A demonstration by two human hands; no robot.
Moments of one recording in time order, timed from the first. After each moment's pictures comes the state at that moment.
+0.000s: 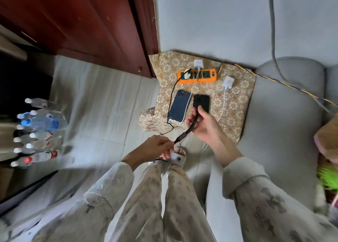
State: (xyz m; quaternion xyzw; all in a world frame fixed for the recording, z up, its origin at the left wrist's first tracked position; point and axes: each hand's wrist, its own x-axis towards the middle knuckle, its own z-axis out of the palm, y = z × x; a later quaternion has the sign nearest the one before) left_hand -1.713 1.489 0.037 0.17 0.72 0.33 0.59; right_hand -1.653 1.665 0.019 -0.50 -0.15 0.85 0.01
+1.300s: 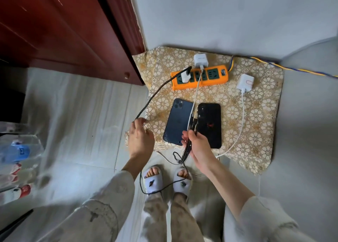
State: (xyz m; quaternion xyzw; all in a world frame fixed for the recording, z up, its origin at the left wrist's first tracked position) left_hand -1.776 1.551 -0.170 0.08 0.93 0.29 0.22; right_hand -1.681 1.664 -0.162 -0.57 -0.40 0.72 -0.03
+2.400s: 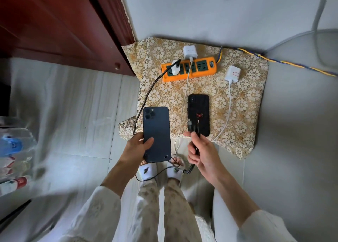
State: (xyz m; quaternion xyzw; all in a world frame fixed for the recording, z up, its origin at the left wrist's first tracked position) left_hand -1.749 1.533 -0.114 -0.15 0.68 0.51 0.51; right_hand -1.620 1.669 -0.114 -0.47 -0.34 0.81 -0.02
